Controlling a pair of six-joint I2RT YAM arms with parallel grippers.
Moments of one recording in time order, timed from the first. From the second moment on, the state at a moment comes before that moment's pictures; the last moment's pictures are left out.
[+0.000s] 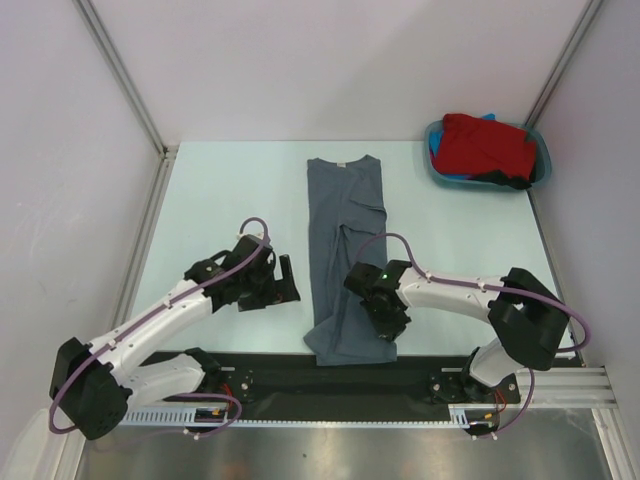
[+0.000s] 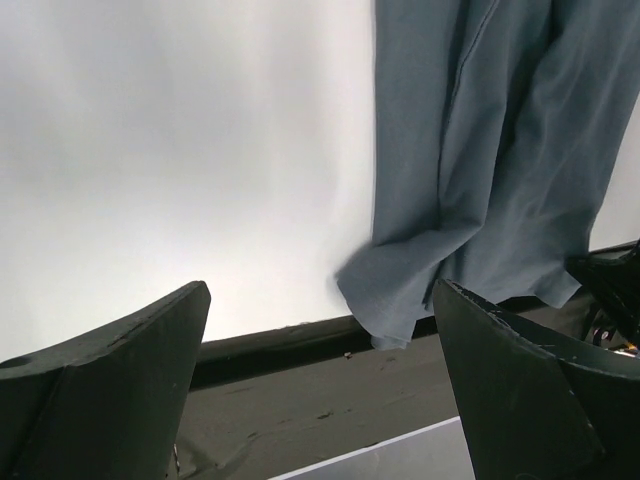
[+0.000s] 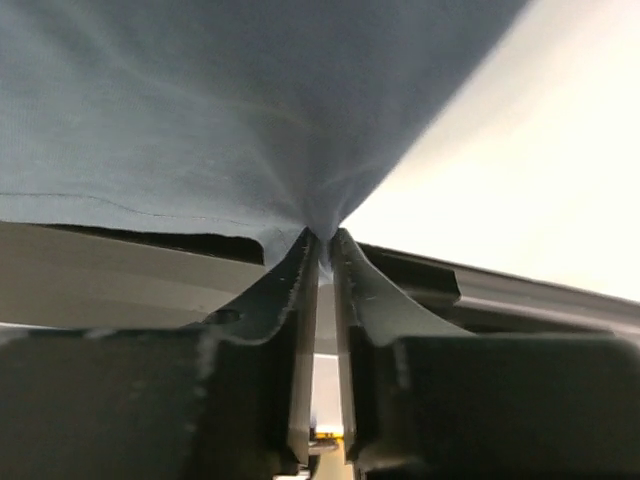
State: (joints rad) left arm -0.65 1.05 0.76 -0.74 0.01 -0.78; right arm 0.98 1.55 0.93 -0.90 0.05 0.55
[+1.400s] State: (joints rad) left arm -0.72 0.78 0.88 -0.99 -0.43 -1.02; right arm 1.00 1.90 1.53 -0.94 -0.30 0.49
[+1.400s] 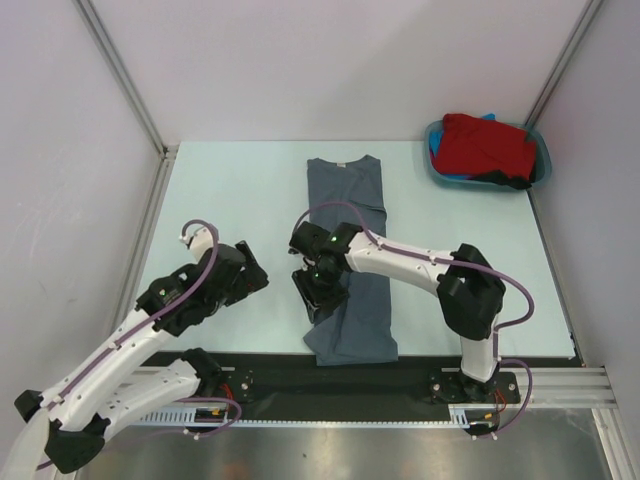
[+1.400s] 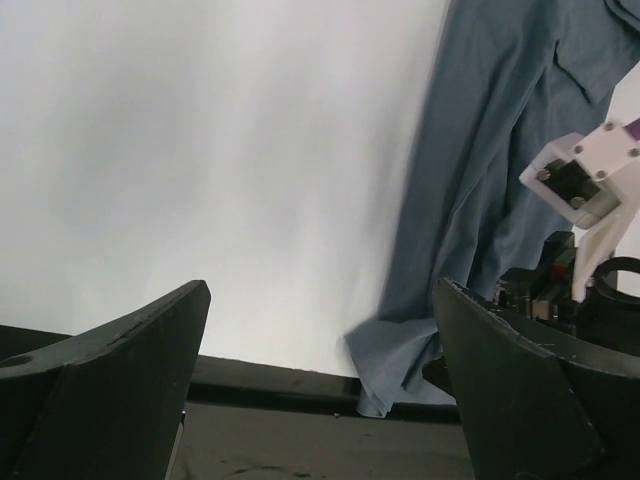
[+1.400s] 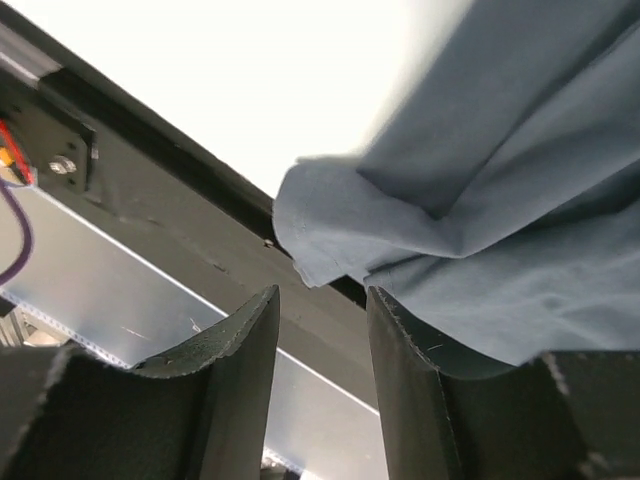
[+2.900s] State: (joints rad) left arm -0.72 0.77 0.93 -1.13 -0.42 -0.98; right arm 1.14 2.04 1.65 -1.14 -0.01 1.44
